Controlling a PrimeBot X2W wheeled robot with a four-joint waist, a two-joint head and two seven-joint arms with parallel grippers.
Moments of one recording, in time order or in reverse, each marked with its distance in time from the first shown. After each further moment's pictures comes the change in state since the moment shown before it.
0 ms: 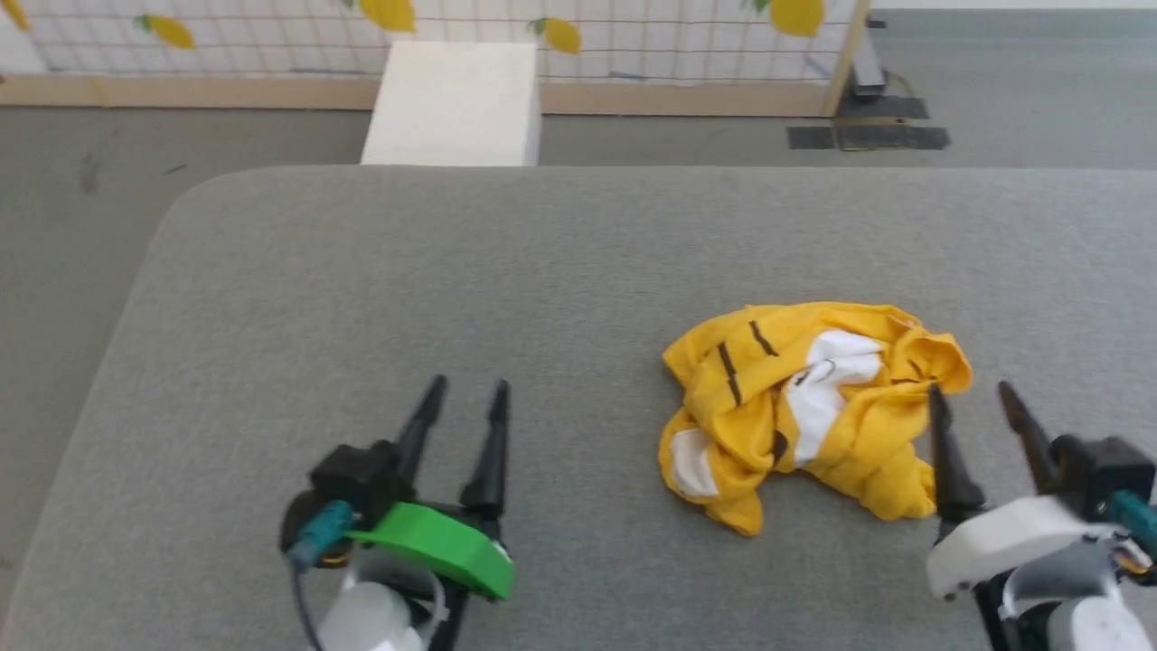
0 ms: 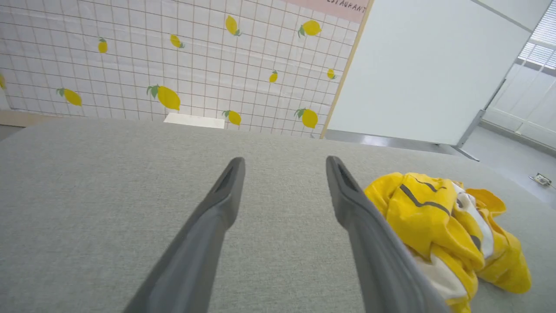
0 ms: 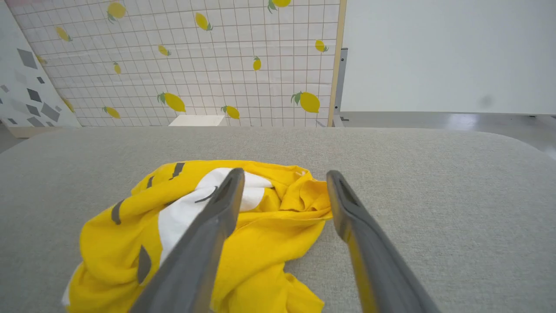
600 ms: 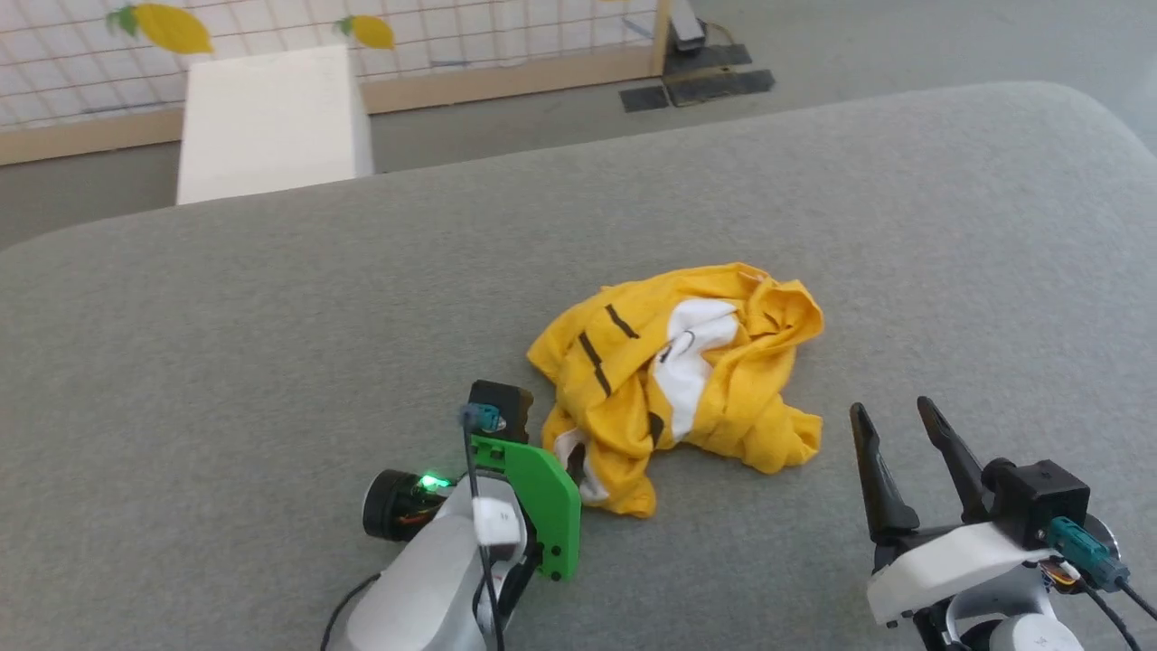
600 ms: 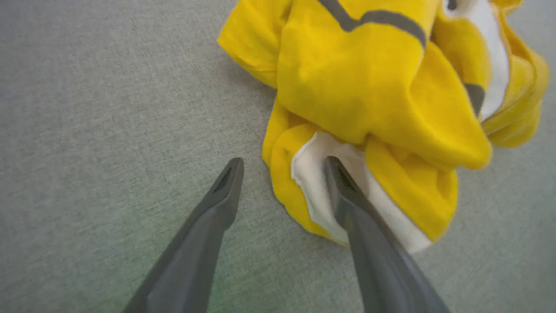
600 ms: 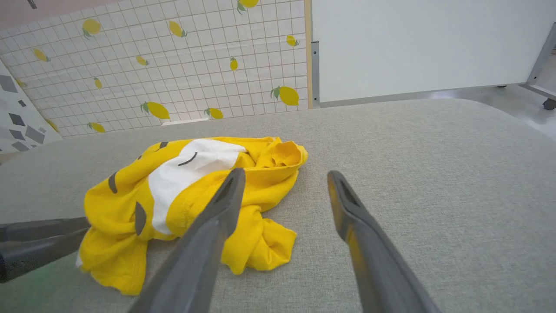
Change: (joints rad) left arm -0.273 -0.004 -0.296 0.365 -0.103 0.167 0.453; right arm 0.041 0.000 0.156 -0.004 0.078 0.000 -0.071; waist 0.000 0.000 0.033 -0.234
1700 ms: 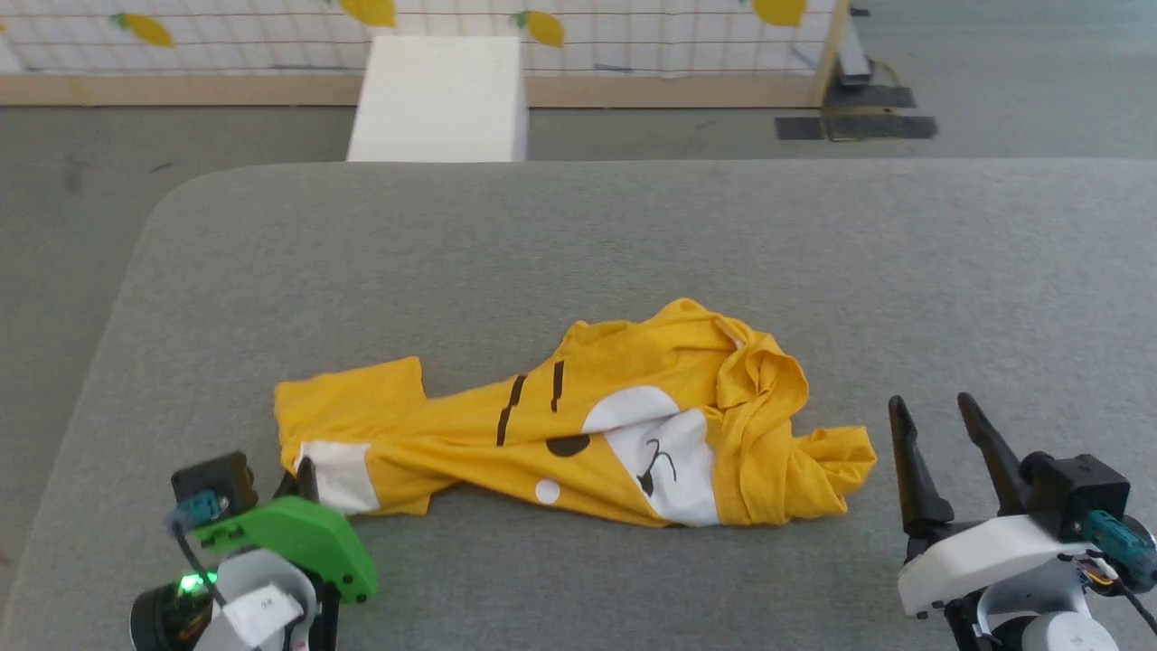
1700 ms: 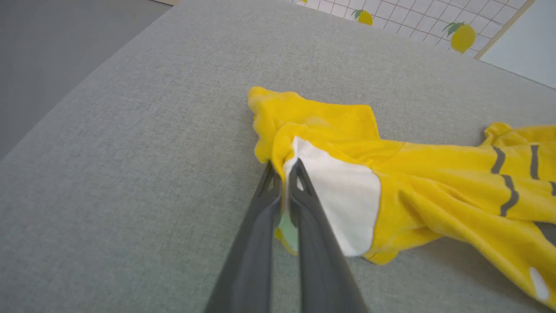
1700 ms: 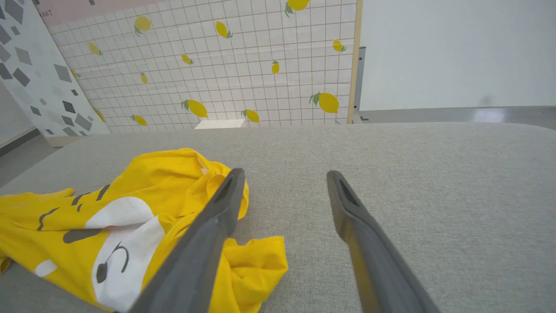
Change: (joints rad) left arm 0.299 0.205 0.314 -0.347 -0.117 0.237 -0.140; right arm 0.005 0.000 -0.069 -0.029 -0.009 0.000 0.034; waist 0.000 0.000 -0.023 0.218
